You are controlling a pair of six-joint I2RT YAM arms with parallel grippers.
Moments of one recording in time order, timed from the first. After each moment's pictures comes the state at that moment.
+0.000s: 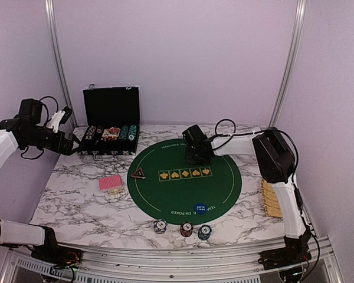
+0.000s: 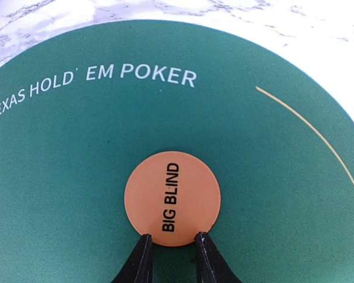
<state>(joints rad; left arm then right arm) 0.04 1.14 1.15 -0.85 0.42 0.25 0.65 2.33 1.73 -0.34 0.36 0.52</state>
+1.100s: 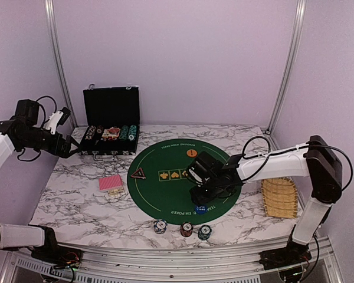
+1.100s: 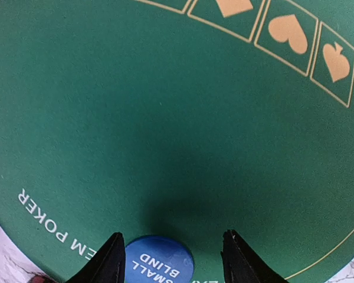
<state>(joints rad) 0.04 1.10 1.15 -0.89 0.42 0.30 0.92 1.76 1.10 -0.48 0.13 0.35</state>
